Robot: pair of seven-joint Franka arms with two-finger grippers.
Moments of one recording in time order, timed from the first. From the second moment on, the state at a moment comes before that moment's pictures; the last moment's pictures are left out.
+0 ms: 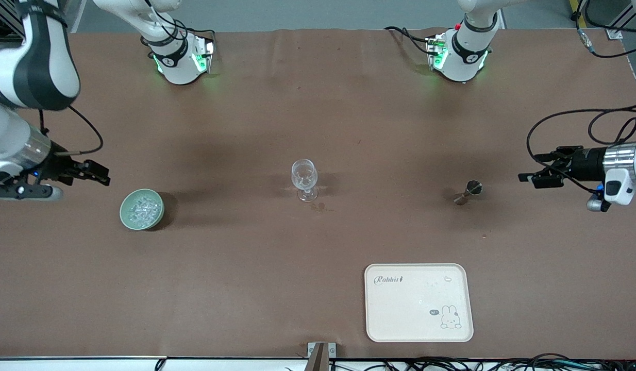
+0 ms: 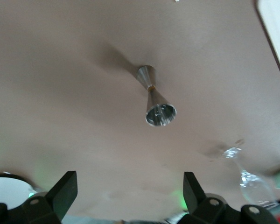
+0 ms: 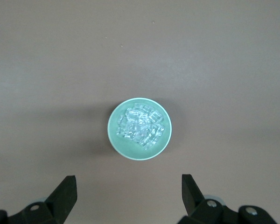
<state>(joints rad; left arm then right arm) 0.30 0.34 -0.05 -1.78 -0.48 1.61 -0.35 -0.02 0.10 -0.05 -1.92 0.00 2.02 -0.03</state>
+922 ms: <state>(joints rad) 0.33 0.62 -0.05 -1.78 -0.74 1.69 -0.55 -0.03 0.39 -0.05 -1.93 0.00 2.27 -0.03</state>
